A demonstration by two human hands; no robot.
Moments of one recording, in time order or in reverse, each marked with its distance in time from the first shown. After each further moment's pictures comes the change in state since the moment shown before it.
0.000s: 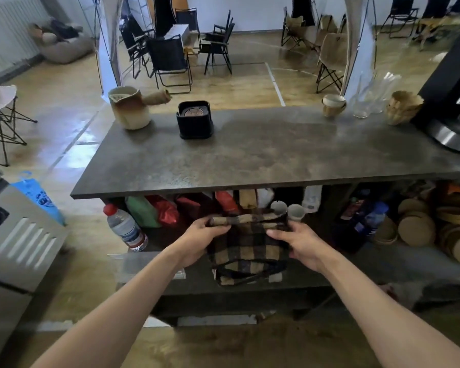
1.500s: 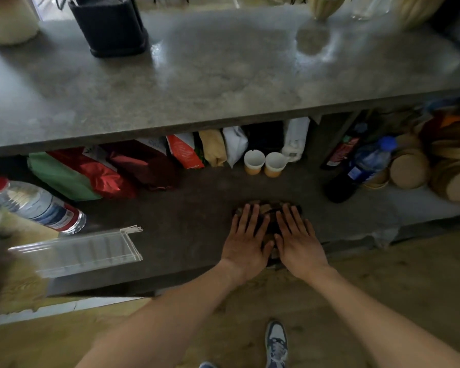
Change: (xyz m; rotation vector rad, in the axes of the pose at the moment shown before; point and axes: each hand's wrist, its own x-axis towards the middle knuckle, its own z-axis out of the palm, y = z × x) left_hand 0.117 -0.195 0.136 1.494 -0.113 0.484; right_hand 0.056 0.192 -0.064 -1.493 0.350 -0.115
